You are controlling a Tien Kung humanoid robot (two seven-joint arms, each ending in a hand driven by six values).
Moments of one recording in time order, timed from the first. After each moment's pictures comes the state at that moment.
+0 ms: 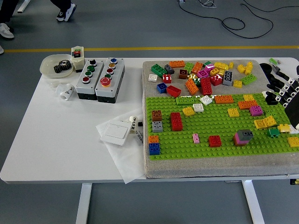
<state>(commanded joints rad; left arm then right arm) -0.05 0.08 -0.66 -0.18 0.77 0.34 0.15 0.33 -0.73 0.87 1.46 -0.24 -0.32 0.30</state>
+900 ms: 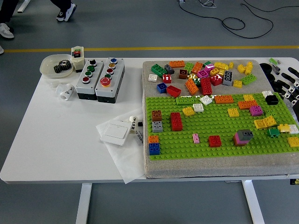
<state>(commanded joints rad) -0.06 0.08 -0.67 -0.19 0.79 0.34 0.16 0.26 -0.69 1.01 1.47 -0.29 -0.33 0.28</state>
